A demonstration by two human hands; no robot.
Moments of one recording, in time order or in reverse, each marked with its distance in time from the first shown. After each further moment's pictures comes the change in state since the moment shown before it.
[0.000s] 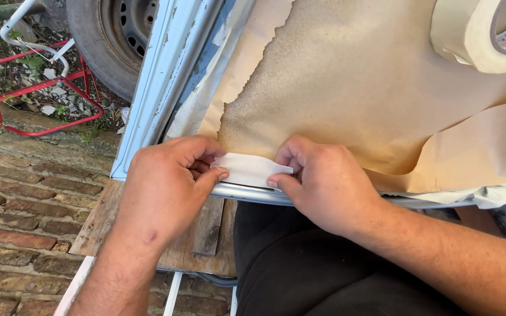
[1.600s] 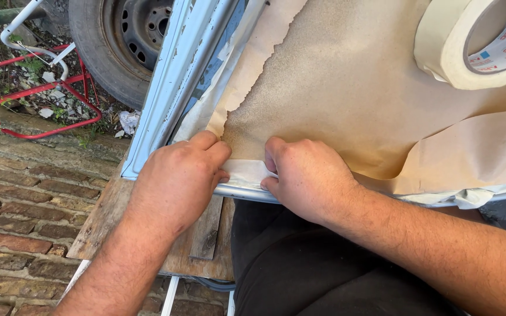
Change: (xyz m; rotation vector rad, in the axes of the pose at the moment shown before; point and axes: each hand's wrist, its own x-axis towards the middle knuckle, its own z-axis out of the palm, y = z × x) left_hand 0.011 -0.008 0.002 0.499 -0.064 0.345; right_hand 0.016 -0.019 -0.007 -0.387 -0.151 -0.101
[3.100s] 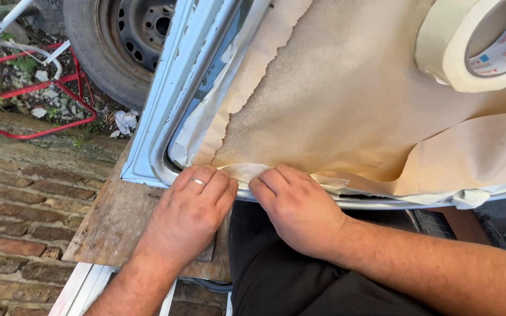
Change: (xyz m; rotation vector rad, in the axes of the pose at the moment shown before) left_hand -0.037 0.003 0.033 0.104 0.286 0.326; right_hand -0.016 0.007 0.065 -0.058 0.523 -0.598
